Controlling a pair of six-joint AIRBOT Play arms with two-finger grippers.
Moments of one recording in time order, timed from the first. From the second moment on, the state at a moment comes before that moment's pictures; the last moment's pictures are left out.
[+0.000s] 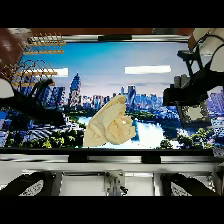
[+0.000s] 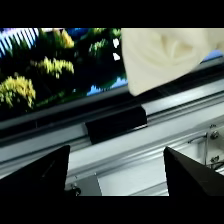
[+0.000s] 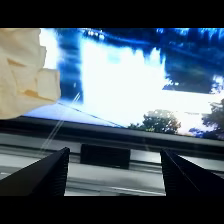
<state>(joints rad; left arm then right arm) -0.10 -1.06 1.08 1.21 -1.62 -1.47 0.13 -1.24 1.56 -1.46 1.78 1.62</state>
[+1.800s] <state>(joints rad) -0.32 -1.11 0.60 0.81 -0.86 -1.41 0.31 -1.57 1.10 -1.13 1.41 1.57</state>
